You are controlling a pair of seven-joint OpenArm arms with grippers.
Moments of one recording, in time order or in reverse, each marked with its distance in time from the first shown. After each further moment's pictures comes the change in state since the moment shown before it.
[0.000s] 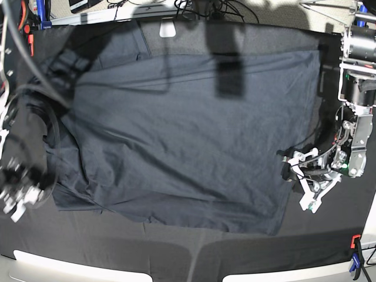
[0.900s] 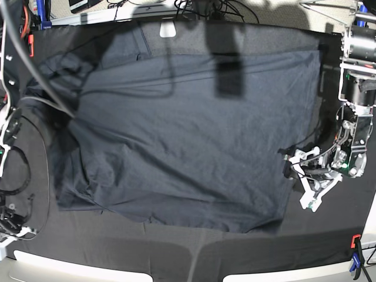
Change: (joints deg) left arm 0.0 -0.1 0.0 0.0 1.3 0.0 0.0; right arm 6.3 -3.0 1.4 0.2 -27.4 -4.7 50.0
